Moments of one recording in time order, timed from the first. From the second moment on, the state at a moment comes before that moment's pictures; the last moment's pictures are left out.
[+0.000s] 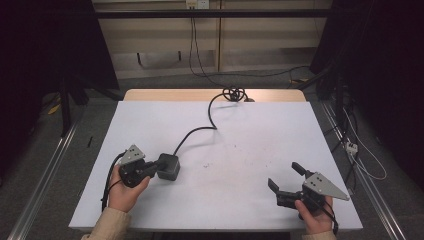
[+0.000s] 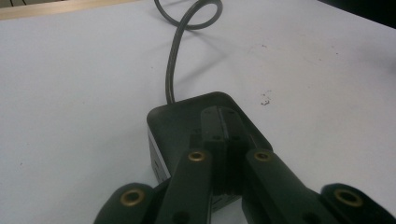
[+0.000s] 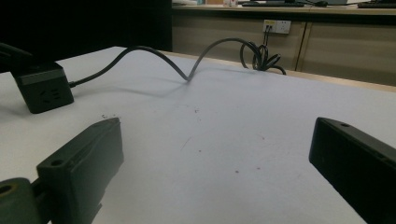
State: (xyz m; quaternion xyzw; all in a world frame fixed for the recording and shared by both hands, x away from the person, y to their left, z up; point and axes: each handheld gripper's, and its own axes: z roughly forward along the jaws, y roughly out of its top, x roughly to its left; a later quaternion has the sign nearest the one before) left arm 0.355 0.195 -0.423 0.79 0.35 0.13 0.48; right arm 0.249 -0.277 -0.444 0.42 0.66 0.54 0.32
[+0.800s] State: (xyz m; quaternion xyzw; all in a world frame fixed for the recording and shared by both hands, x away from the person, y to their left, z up) left arm 0.353 0.193 -0.422 0.79 0.35 0.14 0.48; right arm 0.248 -0.278 -0.443 0.42 0.66 0.54 0.32
